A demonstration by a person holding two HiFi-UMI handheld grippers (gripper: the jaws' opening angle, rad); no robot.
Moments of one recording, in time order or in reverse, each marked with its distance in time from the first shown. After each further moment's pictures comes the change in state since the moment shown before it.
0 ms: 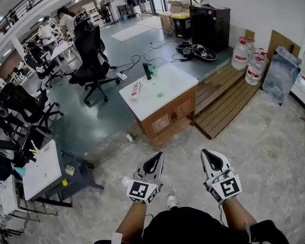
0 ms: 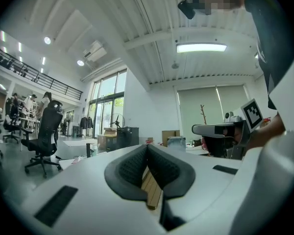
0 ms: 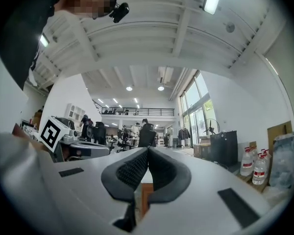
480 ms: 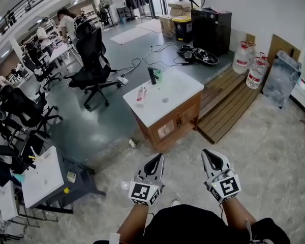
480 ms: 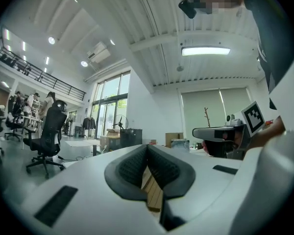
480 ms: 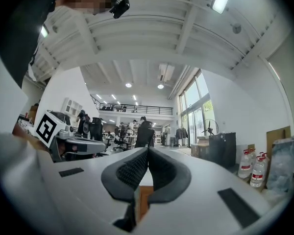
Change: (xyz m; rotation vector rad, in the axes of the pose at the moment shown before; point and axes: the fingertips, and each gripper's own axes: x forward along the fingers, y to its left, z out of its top) left arm -0.005 0.089 0.003 -0.016 -0.027 0.018; right arm 0.084 0.029 -0.005 -0.025 0.025 -0.046
